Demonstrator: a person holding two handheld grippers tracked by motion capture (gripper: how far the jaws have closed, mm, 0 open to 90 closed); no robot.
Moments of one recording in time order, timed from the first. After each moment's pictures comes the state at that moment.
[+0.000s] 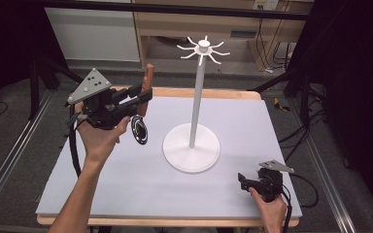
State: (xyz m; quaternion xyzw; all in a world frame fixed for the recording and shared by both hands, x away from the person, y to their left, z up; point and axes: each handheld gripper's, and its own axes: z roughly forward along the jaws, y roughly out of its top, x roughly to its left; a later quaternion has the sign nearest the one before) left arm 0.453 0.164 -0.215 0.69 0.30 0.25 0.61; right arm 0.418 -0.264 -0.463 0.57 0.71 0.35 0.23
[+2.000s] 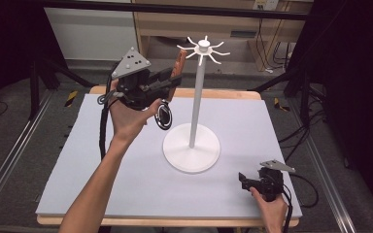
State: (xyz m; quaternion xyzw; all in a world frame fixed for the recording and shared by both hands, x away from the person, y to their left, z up) left arm 0.484 0.105 -0.193 0.71 0.27 0.25 0.60; right arm 0.420 -0.267 -0.463 0.57 0.71 0.35 0.23
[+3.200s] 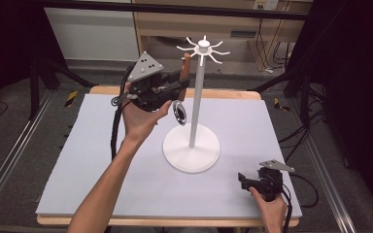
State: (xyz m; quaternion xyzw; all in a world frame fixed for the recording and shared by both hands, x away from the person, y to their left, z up) left arm 0.493 0.087 -0.205 0.71 0.27 0.25 0.60; right arm 0.421 -0.266 -0.464 0.57 0.71 0.35 0.22
